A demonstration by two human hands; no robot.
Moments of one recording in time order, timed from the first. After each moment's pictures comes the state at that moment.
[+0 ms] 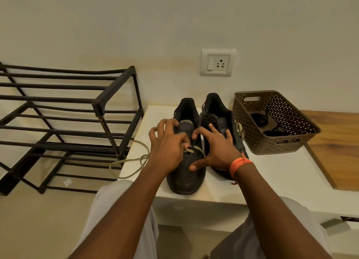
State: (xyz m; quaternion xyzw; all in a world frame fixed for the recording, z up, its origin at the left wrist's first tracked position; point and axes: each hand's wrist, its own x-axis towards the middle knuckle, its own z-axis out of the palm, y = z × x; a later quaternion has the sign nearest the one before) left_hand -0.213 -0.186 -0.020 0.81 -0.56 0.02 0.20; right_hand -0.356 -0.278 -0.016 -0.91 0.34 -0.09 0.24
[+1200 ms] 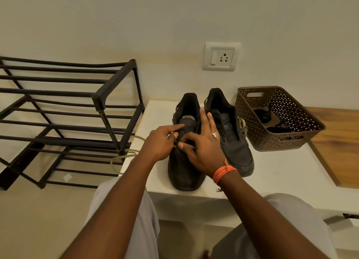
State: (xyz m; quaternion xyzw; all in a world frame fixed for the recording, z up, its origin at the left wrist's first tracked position) left_hand -0.178 -0.183 -0.028 0.76 -0.49 -0.24 0.35; right_hand -0.321 -0.248 -0.044 -0.89 0.33 -0.27 0.17
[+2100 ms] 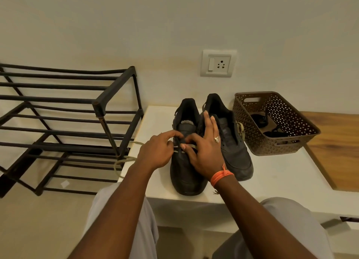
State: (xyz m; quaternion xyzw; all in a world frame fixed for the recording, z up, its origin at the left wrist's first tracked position) left_hand -0.179 -0.180 -0.028 0.78 -0.53 -0.17 0.29; right_hand -0.319 -0.258 -0.056 -0.86 0.35 -0.32 0.16
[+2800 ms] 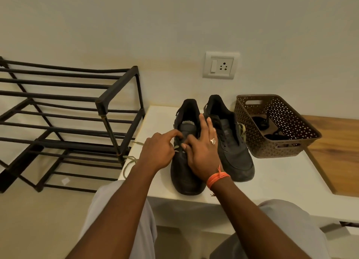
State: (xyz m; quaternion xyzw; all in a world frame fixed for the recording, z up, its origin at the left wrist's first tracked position) left_hand -0.185 -0.179 -0.028 0.80 -0.54 -0.09 0.24; right_hand -0.315 -0.251 -0.054 -0.89 0.32 -0.32 0.09
